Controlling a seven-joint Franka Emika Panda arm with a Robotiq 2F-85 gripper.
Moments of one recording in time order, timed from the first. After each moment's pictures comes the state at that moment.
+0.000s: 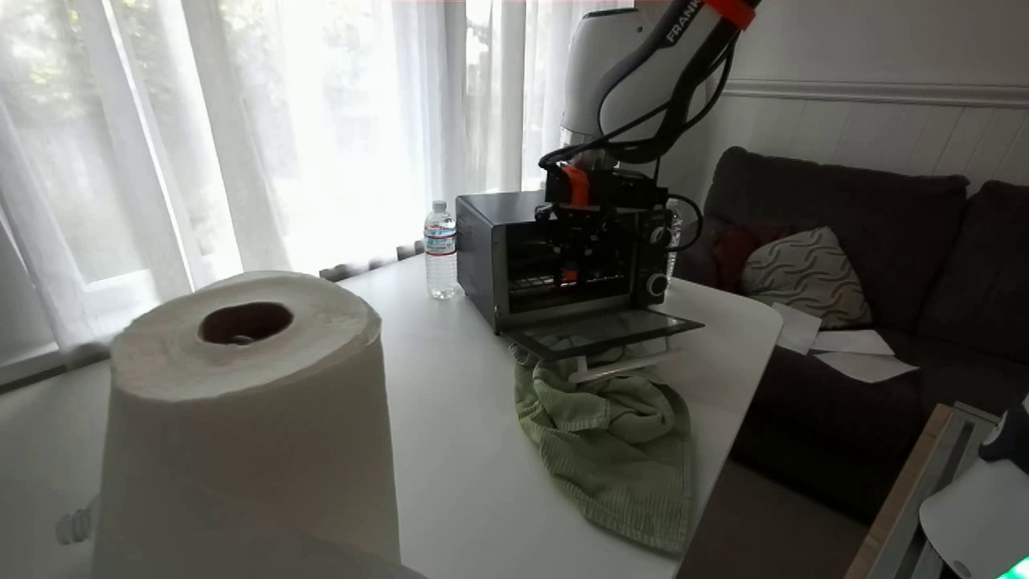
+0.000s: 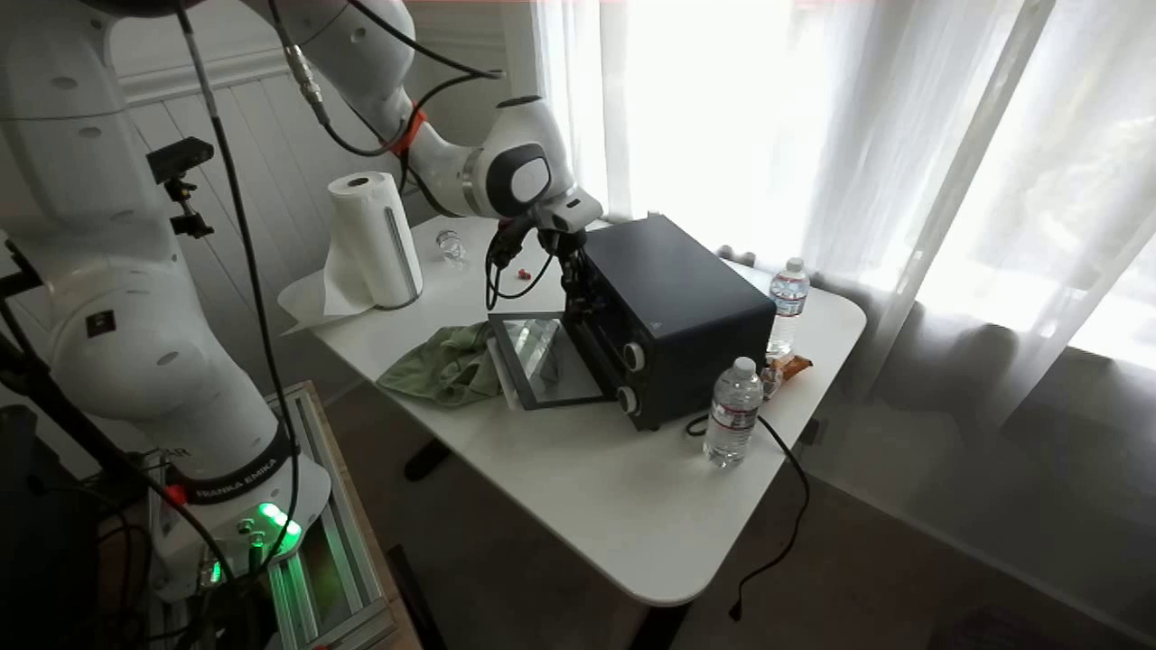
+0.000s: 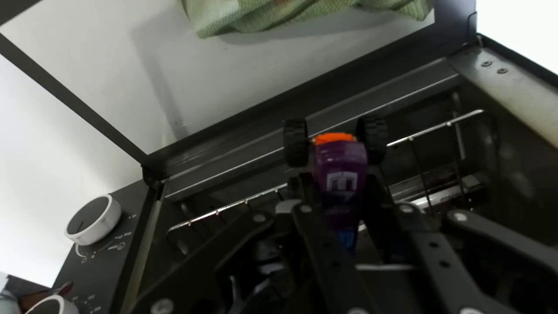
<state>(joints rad) 0.06 0.19 -0.03 -2.35 -0.35 2.73 1.04</state>
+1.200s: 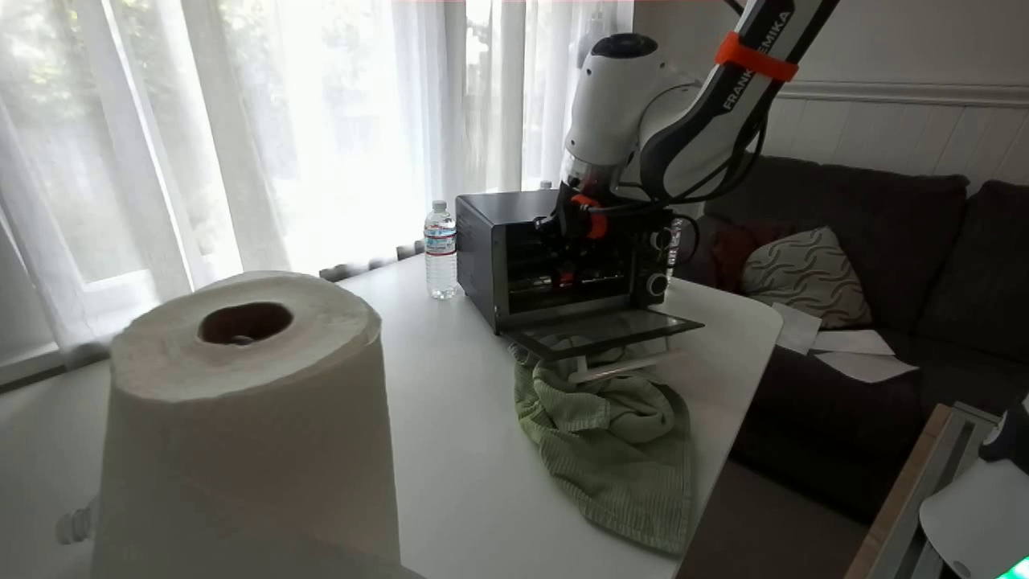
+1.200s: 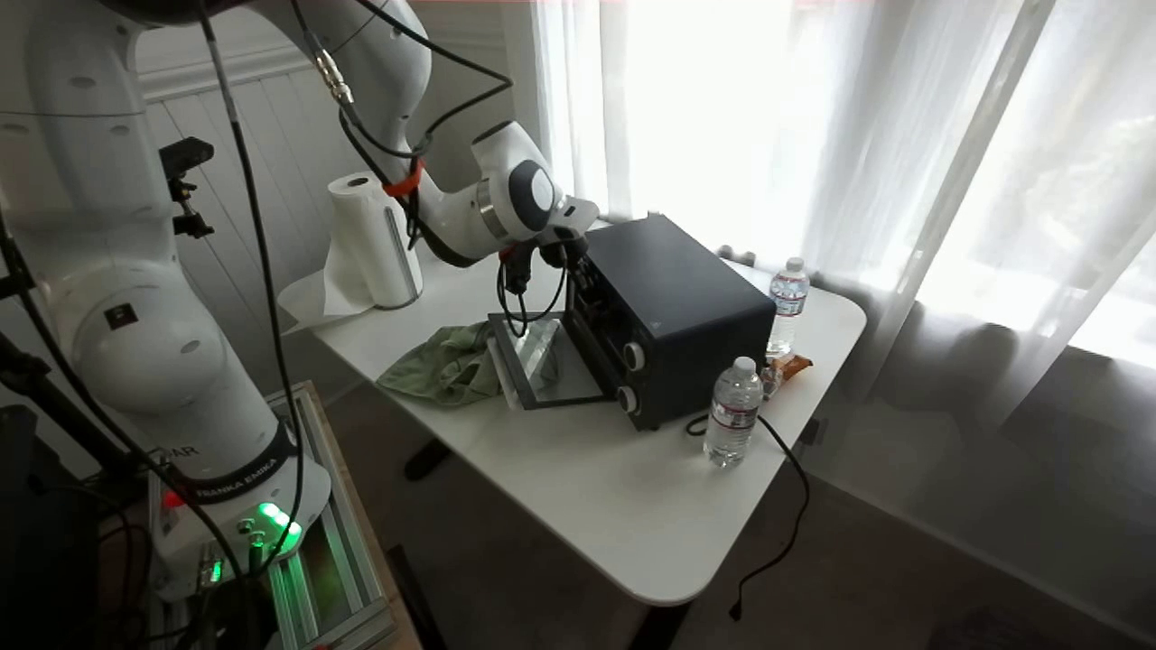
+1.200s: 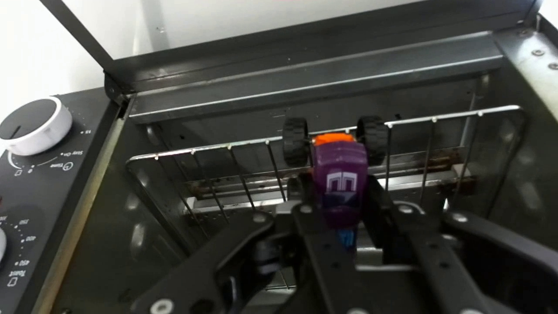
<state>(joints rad) 0.20 0.25 -0.25 -2.36 -0.90 2.96 1.30</state>
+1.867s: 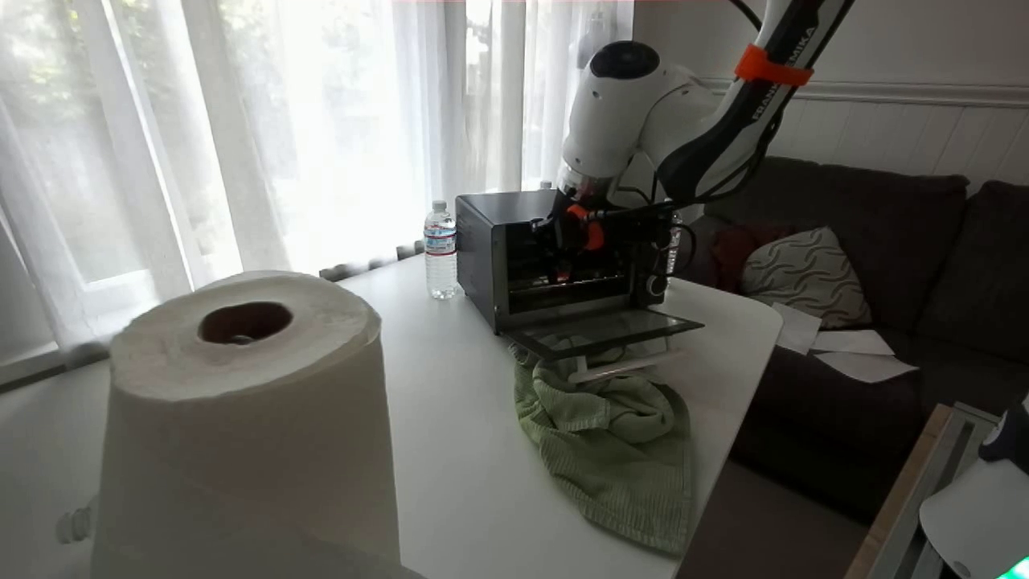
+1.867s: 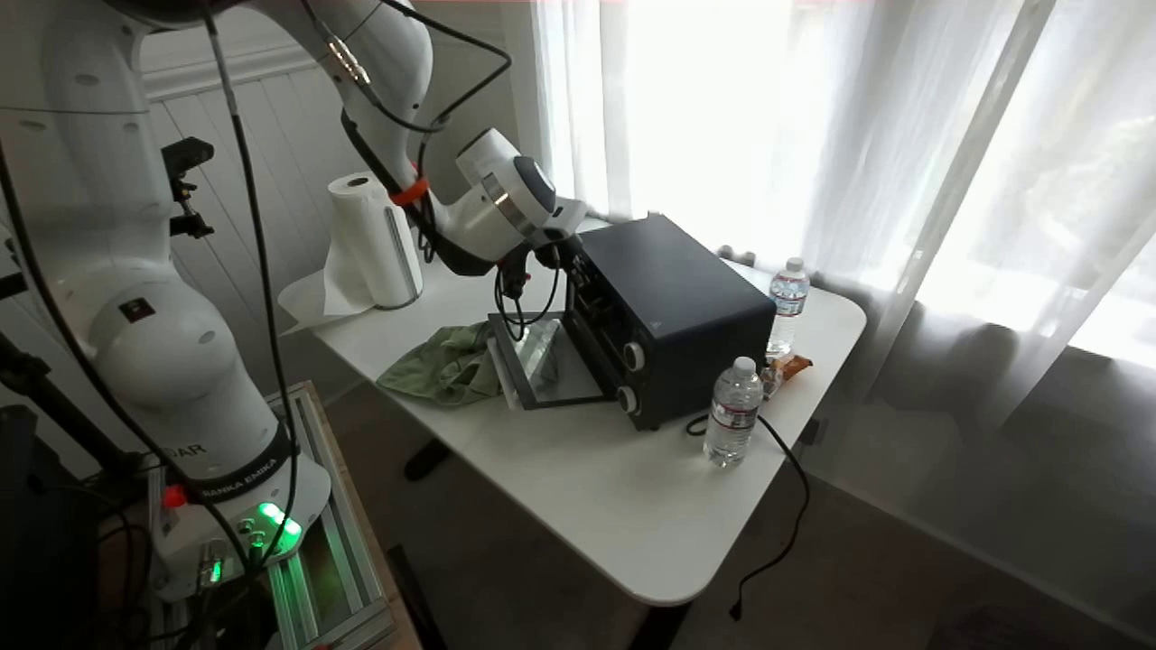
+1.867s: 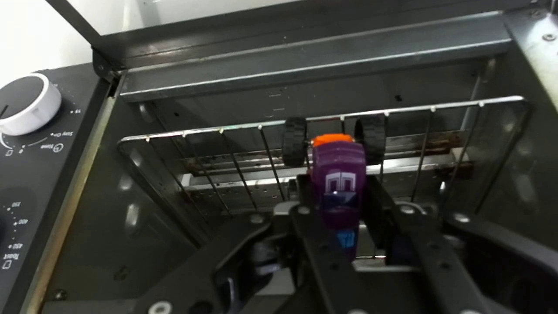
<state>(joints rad) 0.32 0.27 -0.36 -2.33 -1.29 2.96 1.69</state>
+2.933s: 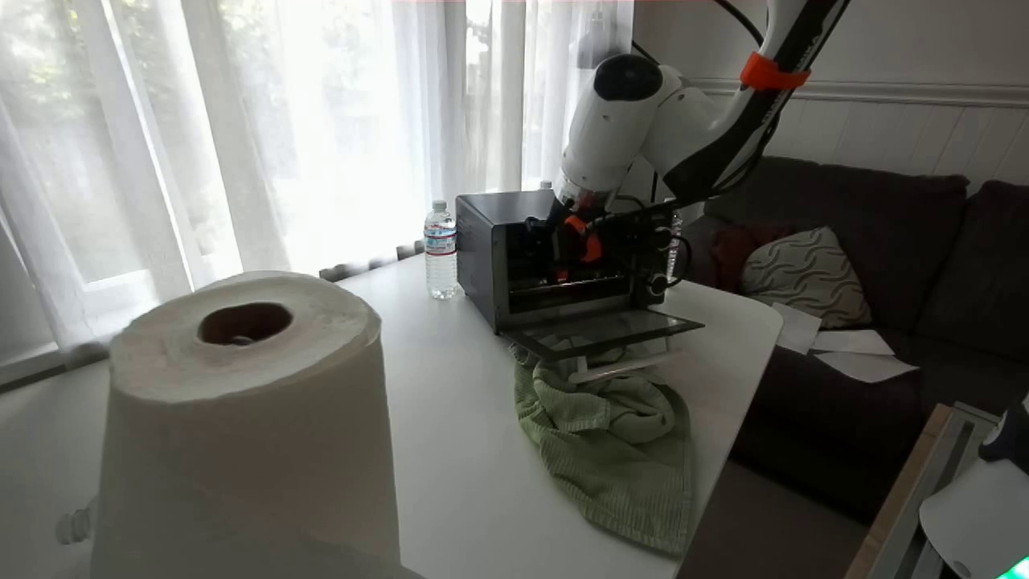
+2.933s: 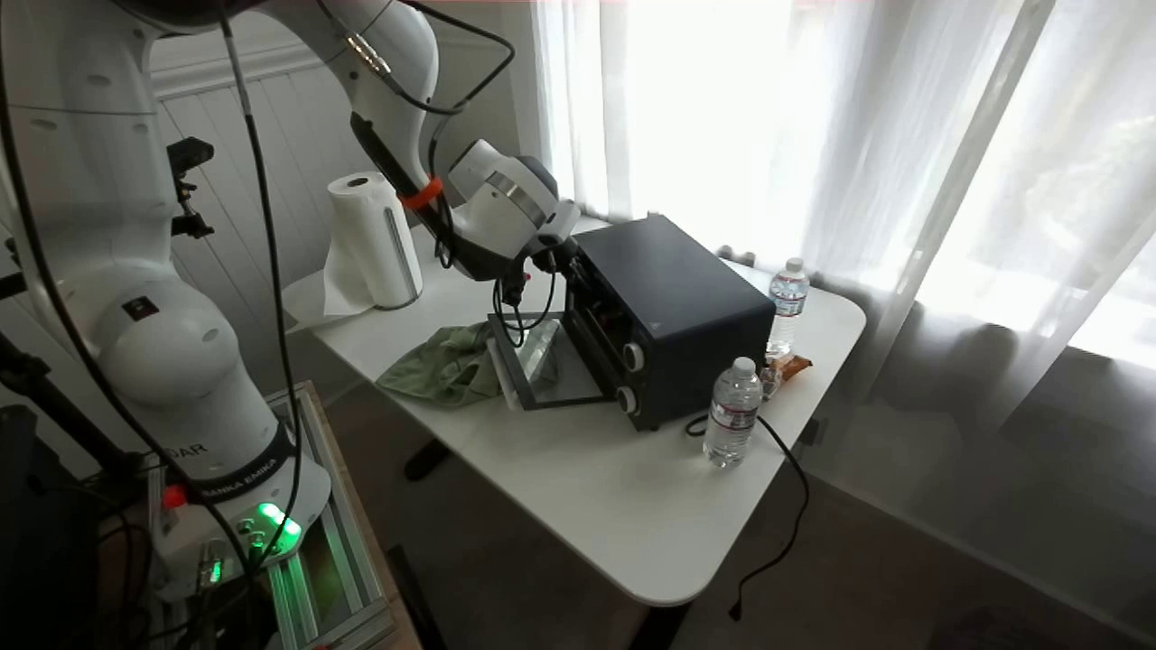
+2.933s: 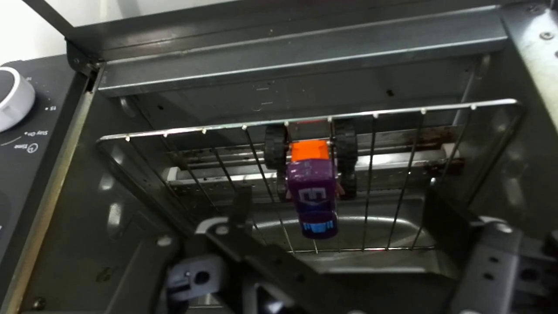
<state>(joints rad) 0.34 0.29 -0.38 -2.29 -1.57 2.97 1.96</state>
